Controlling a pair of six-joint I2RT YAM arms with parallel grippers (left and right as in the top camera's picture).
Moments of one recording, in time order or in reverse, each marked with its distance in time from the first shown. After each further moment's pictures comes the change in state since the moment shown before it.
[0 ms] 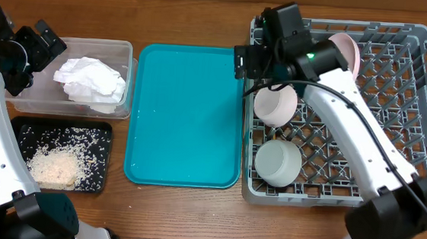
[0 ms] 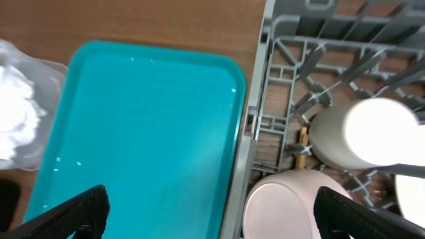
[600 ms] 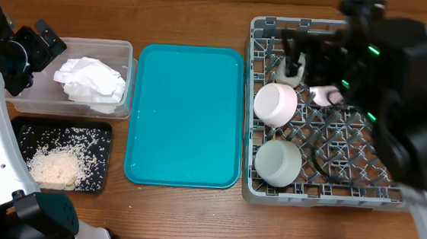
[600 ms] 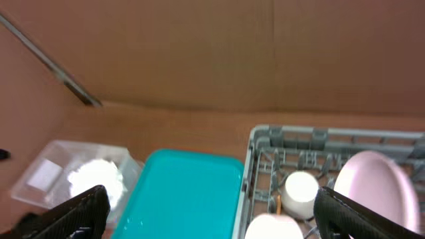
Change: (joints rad) left arm 0.000 0.000 0.000 0.000 0.000 0.000; right arm -0.068 -0.537 -0.007 0.023 0.008 0.000
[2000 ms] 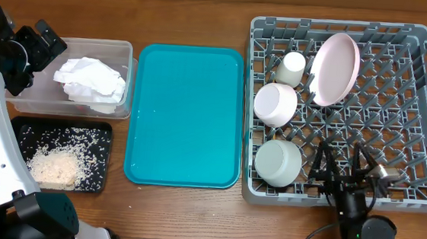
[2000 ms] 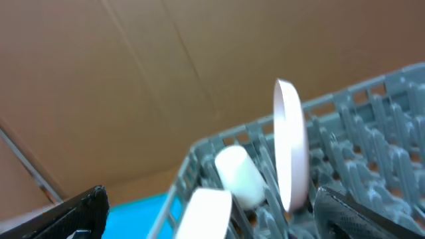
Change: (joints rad) left arm 0.000 0.000 0.001 0.000 0.007 0.000; right arm -0.263 -1.265 -1.743 0.965 -0.007 0.146
